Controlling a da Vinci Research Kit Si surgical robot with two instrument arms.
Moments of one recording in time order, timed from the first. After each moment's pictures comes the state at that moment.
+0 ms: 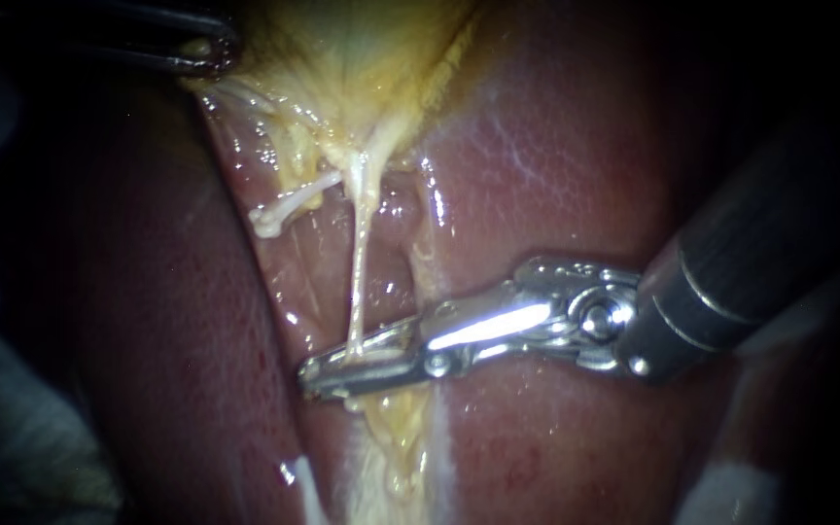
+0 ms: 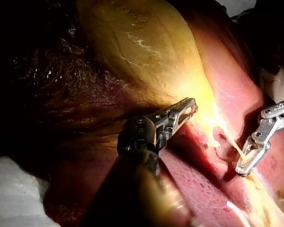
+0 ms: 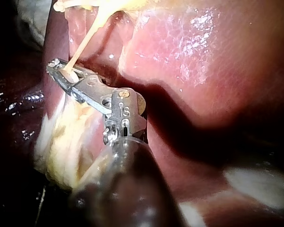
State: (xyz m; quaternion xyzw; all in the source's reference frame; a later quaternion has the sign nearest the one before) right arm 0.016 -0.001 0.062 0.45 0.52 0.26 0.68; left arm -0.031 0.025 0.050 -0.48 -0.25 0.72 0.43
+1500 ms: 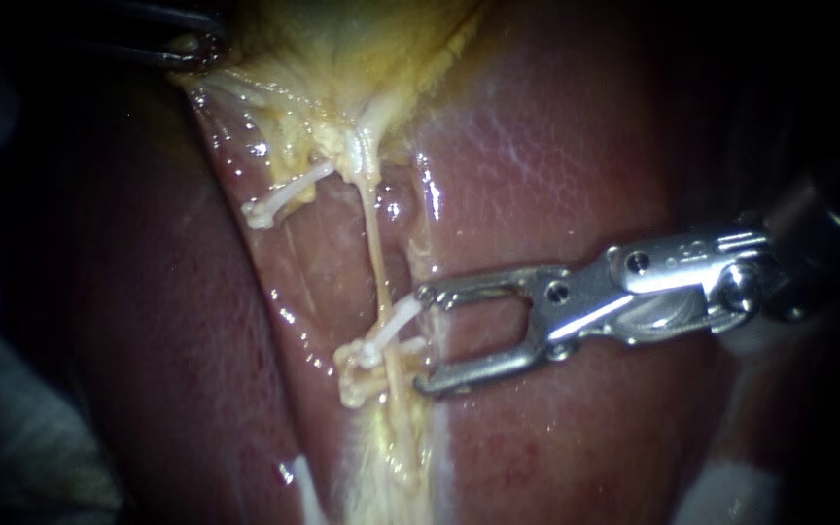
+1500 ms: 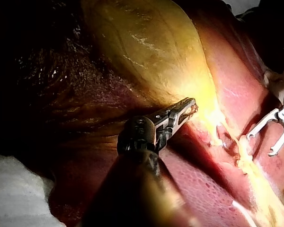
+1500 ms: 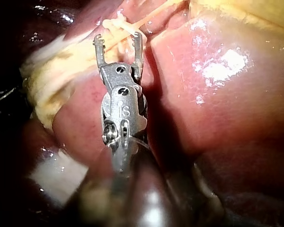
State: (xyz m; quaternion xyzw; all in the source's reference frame) right arm 0.009 0.000 0.058 0.26 0.54 0.11 0.79; left arm -0.030 0.025 0.050 -0.48 -0.25 0.73 0.43
